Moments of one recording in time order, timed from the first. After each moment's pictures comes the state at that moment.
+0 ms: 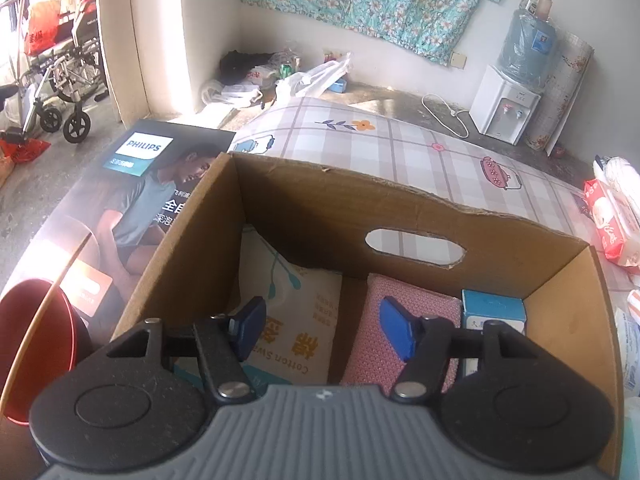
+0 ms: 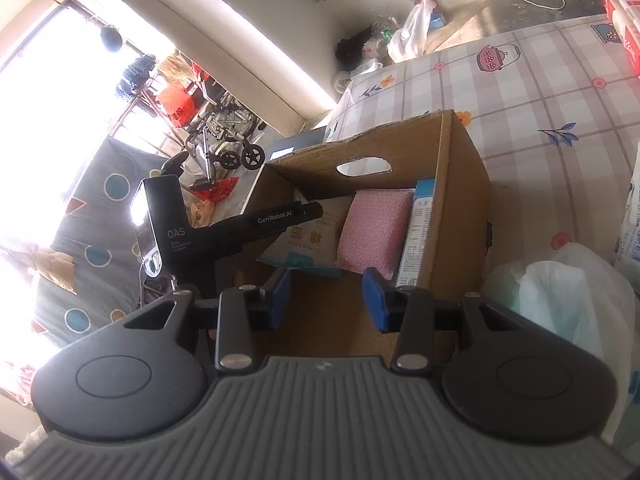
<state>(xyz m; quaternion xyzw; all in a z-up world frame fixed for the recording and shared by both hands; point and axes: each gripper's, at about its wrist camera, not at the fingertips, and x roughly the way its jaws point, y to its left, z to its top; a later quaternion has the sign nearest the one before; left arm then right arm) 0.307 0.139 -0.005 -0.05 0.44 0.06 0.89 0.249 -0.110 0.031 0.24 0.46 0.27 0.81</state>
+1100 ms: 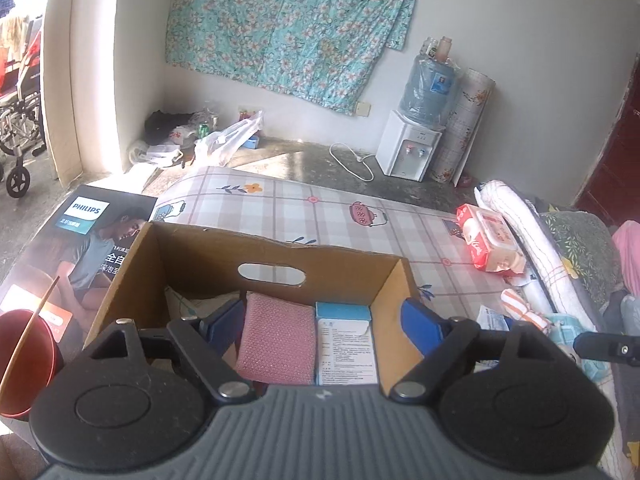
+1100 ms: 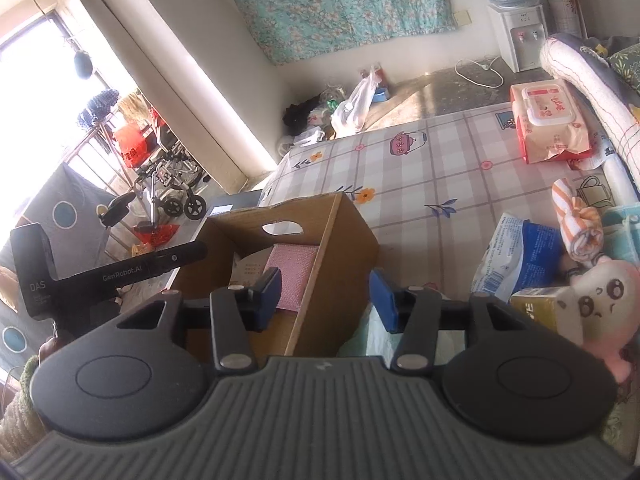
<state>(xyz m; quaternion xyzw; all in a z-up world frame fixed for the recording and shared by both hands) 0.225 0.081 0.089 -0.07 0.36 -0.09 0.93 0.196 -0.206 0.081 0.19 0.38 0.17 0.89</state>
